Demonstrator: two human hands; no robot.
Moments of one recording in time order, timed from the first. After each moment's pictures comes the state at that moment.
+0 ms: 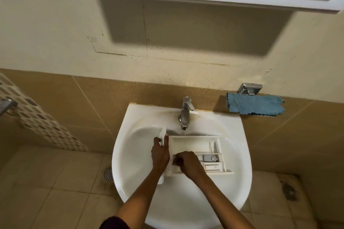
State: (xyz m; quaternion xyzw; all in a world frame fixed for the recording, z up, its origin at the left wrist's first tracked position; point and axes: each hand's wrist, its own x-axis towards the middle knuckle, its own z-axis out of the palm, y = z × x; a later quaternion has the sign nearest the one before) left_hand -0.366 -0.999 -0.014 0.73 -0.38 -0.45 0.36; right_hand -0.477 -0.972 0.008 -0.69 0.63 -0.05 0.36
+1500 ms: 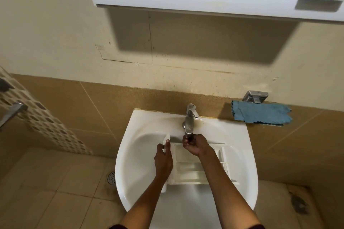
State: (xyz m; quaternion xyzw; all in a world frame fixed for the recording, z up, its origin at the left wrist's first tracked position) left_hand -0.368 -0.996 -0.005 0.73 -0.37 -0.45 0.37; right_hand -0.481 -1.059 0.028 0.05 0.51 -0.43 0.75
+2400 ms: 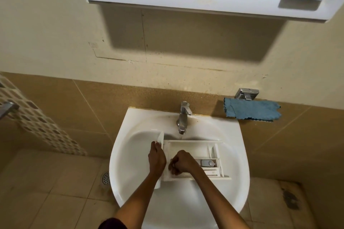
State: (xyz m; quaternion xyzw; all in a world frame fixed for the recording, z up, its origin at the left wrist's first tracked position) left_hand -0.369 -0.995 -0.006 0.74 -0.34 -0.43 0.38; right_hand -0.471 -0.997 0.022 -0.58 0.64 0.00 0.50
